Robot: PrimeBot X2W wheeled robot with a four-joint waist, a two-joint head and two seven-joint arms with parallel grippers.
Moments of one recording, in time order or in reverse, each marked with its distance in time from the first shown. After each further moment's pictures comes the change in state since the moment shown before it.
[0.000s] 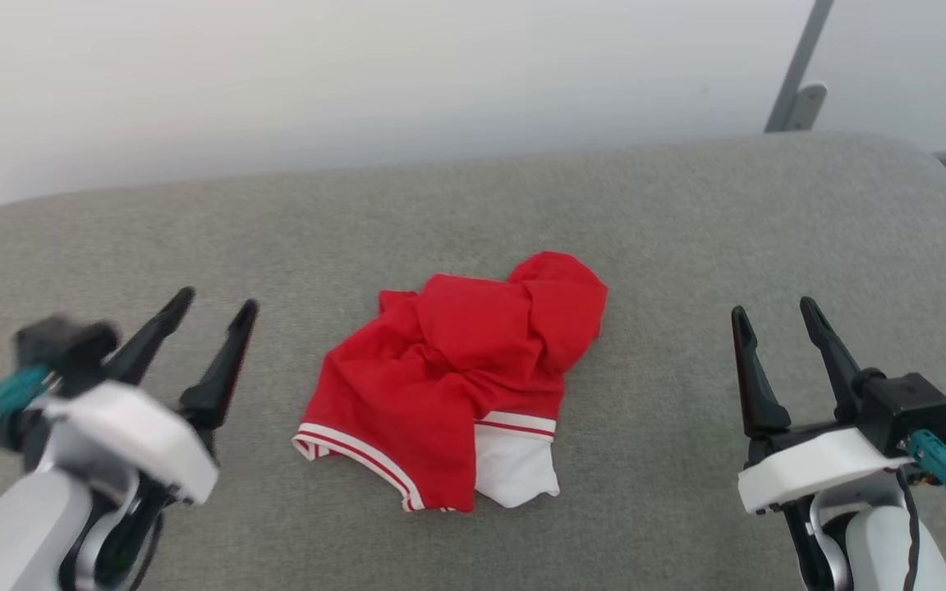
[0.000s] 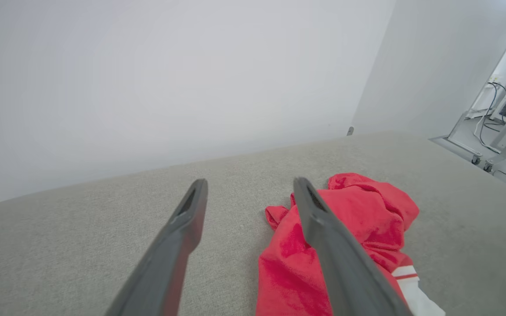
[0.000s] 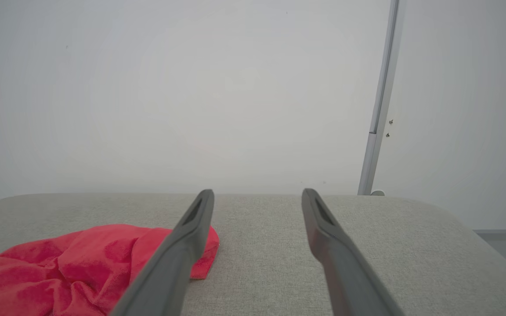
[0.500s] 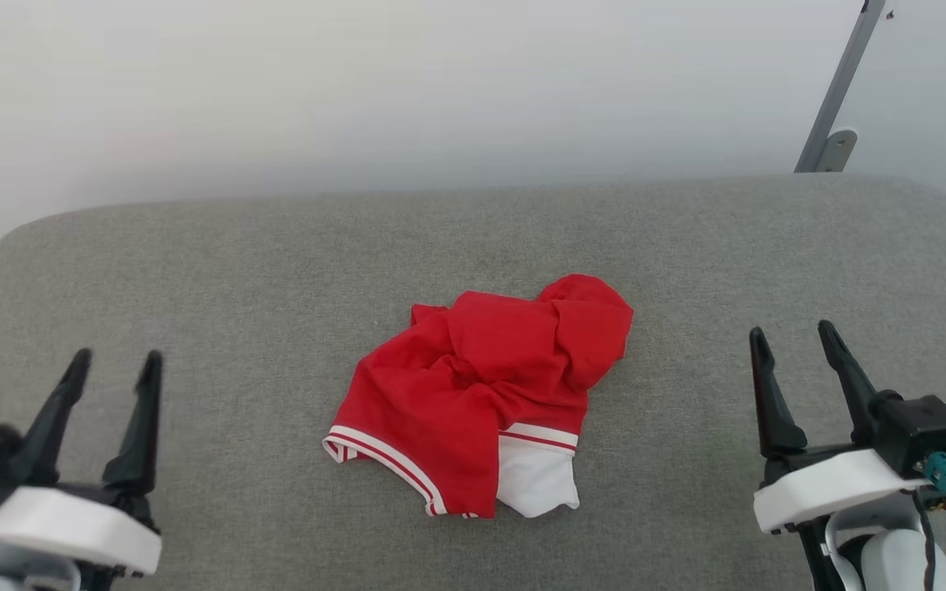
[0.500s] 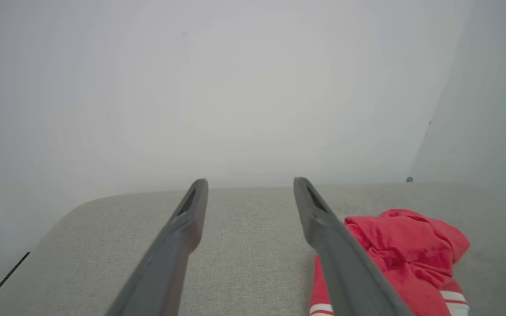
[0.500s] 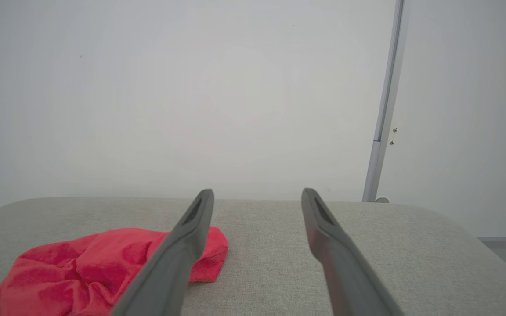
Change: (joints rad) left arm 0.324 0.002 0.239 -0.159 0.083 0.106 -0.171; right arm 0.050 0.000 -0.033 -0.024 -0.005 0.000 0.007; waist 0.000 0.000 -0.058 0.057
